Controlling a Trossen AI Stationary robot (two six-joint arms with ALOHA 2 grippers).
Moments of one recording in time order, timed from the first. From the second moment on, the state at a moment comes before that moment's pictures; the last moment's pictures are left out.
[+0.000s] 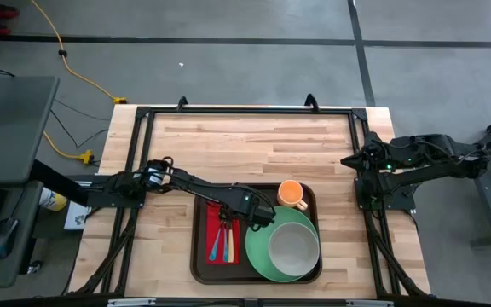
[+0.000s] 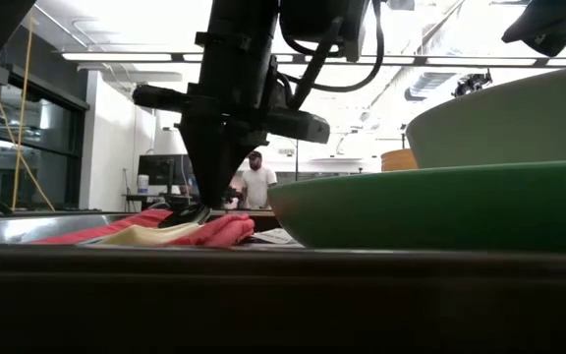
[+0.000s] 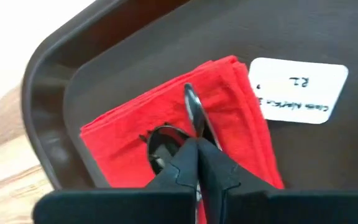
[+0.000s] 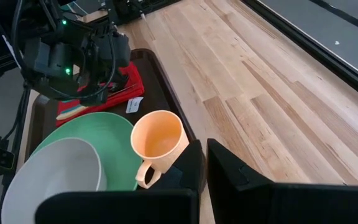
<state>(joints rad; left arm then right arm) -0.24 2.25 1.87 -1.38 -0.20 -1.40 0.12 0.47 0.88 -1.00 0.25 0.46</state>
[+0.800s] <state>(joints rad) -0.24 2.25 1.87 -1.33 -0.23 -1.38 0.12 0.47 0.88 -1.00 0.26 0.46</state>
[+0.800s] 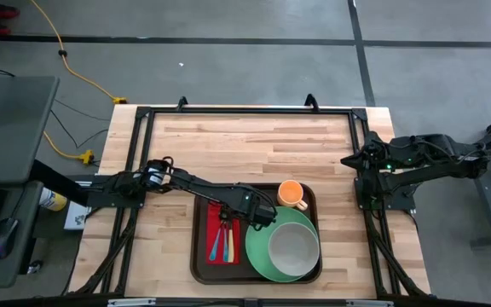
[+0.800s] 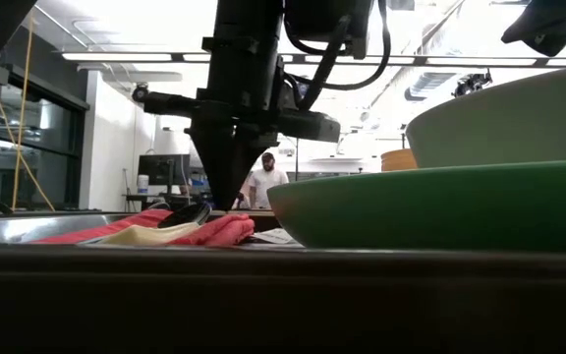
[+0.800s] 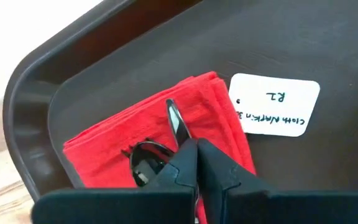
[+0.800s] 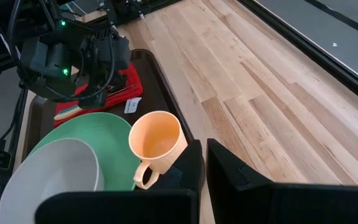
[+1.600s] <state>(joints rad) -0.25 2.26 1.87 -1.44 -0.18 -1.38 0.12 0.47 0.88 -1.00 0.26 0.44</state>
